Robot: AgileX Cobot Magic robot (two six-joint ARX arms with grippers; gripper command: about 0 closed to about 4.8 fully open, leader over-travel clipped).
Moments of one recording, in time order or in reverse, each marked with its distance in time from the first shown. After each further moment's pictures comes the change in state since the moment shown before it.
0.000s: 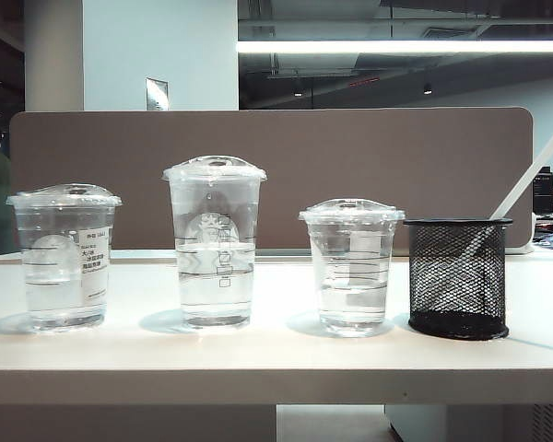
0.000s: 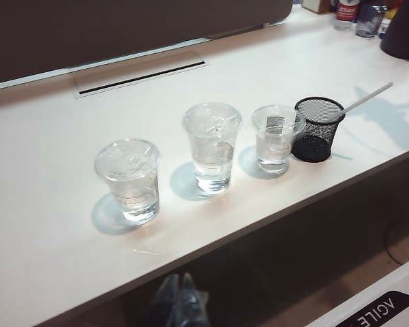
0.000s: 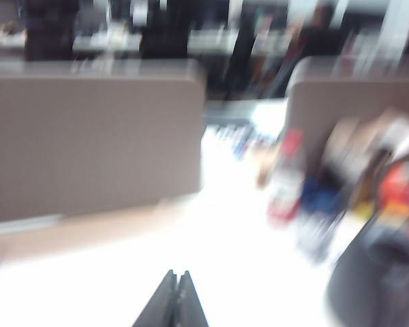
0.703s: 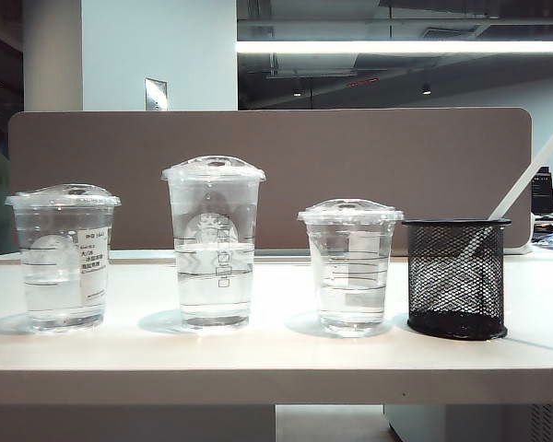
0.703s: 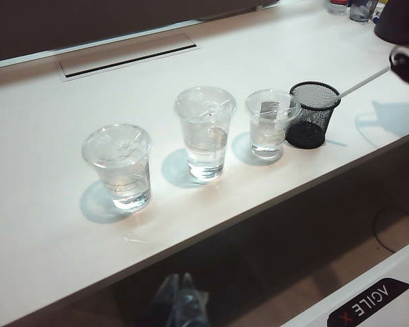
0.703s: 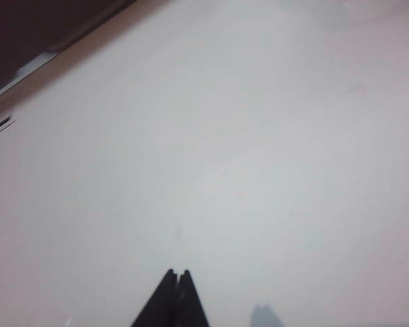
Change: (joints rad) left arm -0.018 0.000 -0.044 -0.002 0.000 -0.005; right arm -0.020 0.027 -0.868 0.550 -0.119 0.507
